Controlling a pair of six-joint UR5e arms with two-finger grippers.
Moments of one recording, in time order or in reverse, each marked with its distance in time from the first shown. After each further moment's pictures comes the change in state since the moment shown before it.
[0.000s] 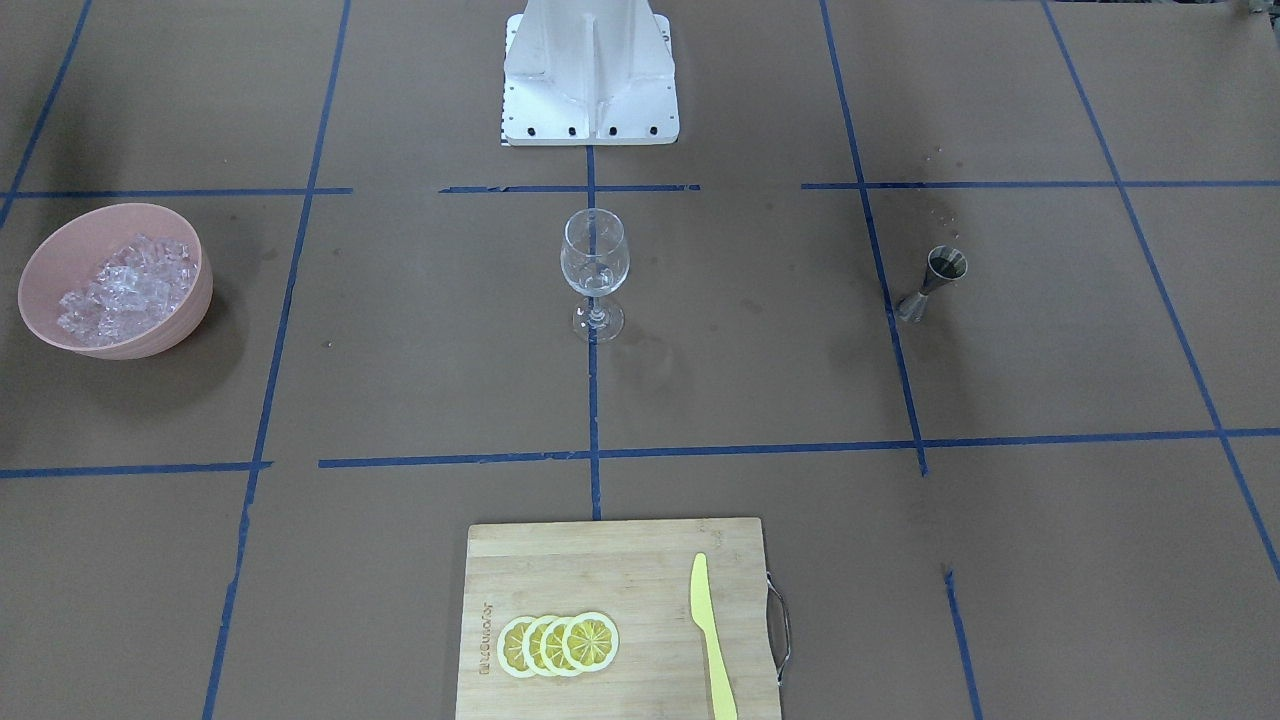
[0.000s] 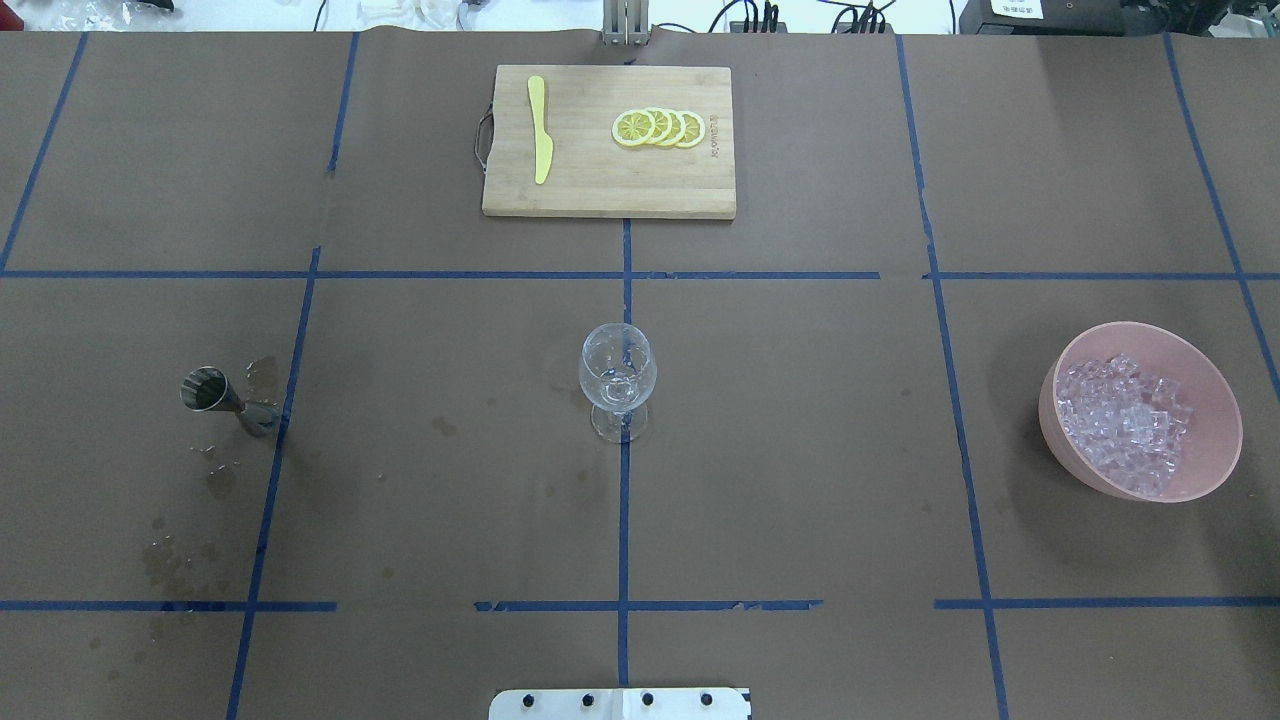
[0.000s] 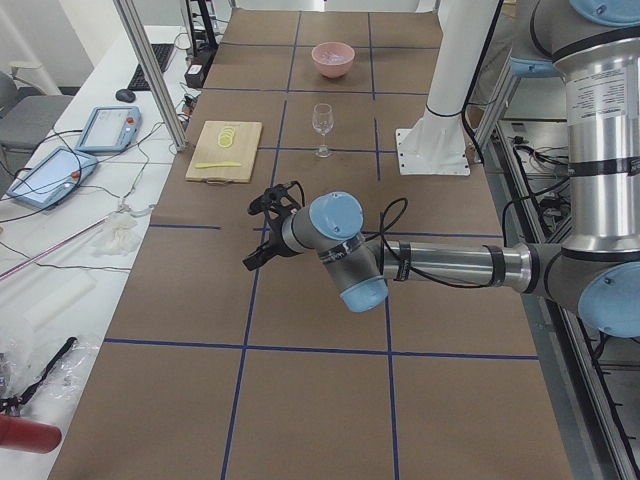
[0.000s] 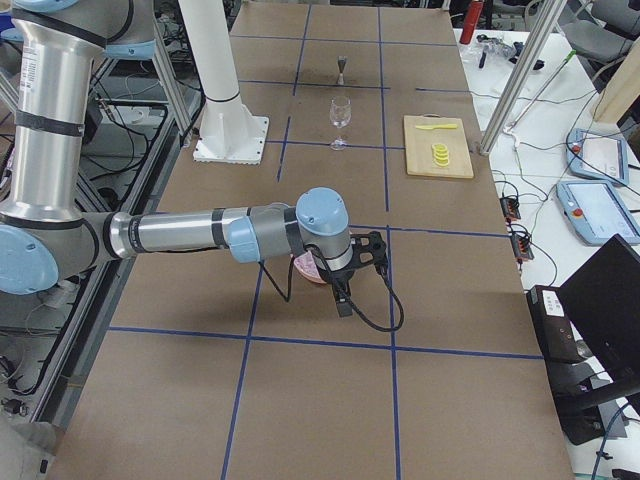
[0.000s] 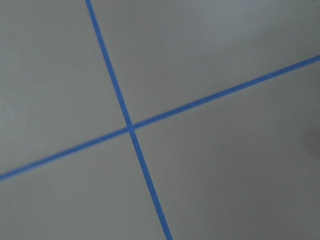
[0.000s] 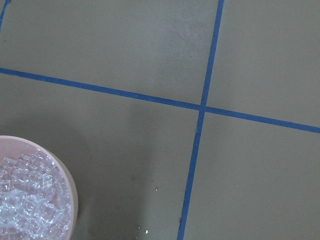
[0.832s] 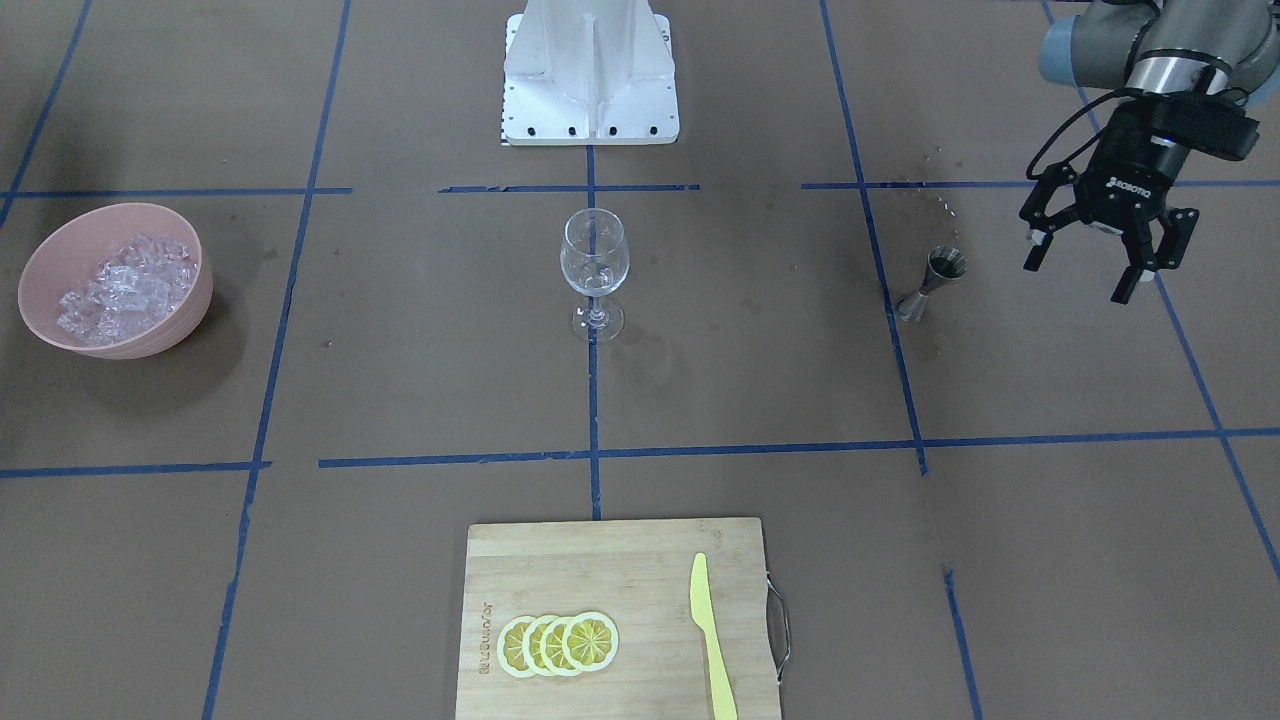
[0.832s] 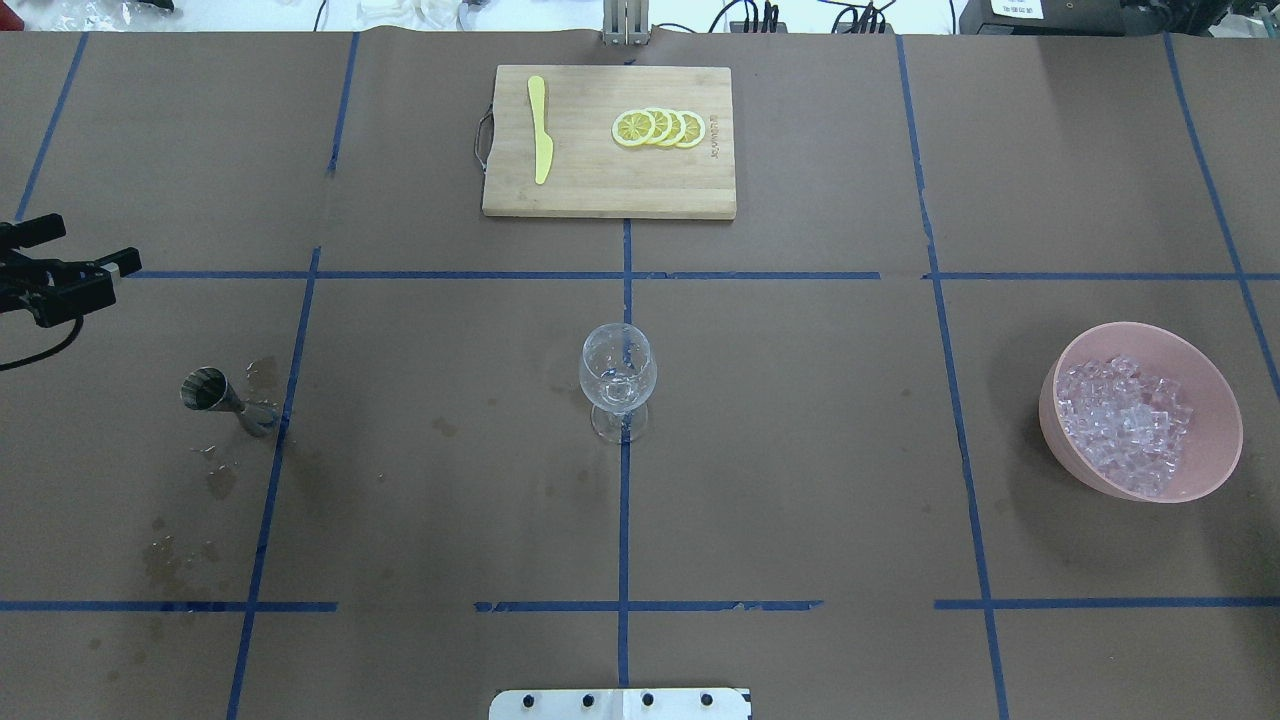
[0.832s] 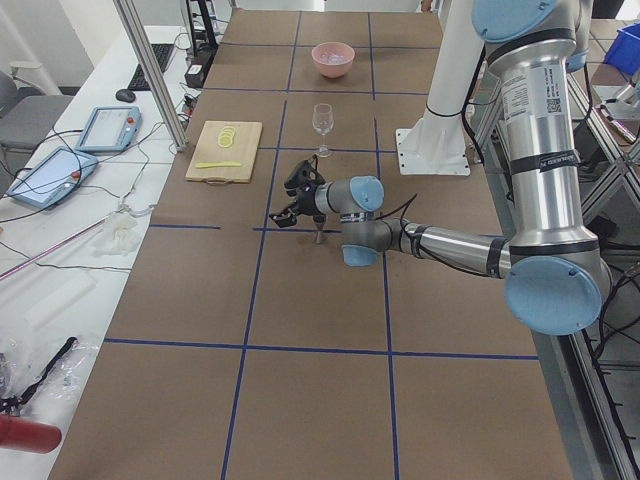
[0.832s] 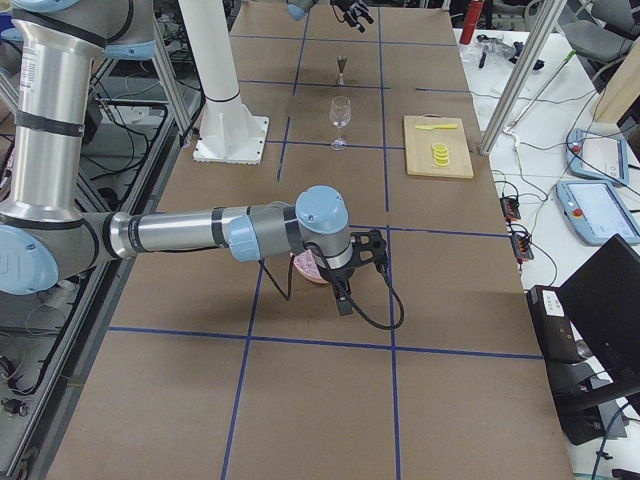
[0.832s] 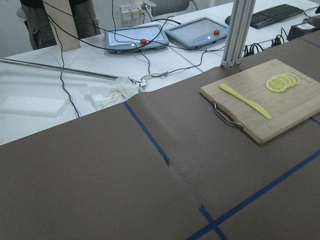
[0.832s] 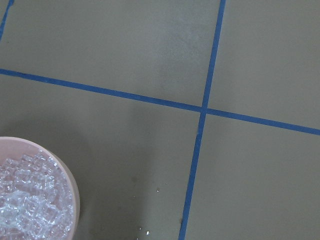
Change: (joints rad) left arm 0.728 0.057 -0.092 -0.276 0.949 -0.573; right arm 0.000 -0.001 0.007 0.000 0.000 0.001
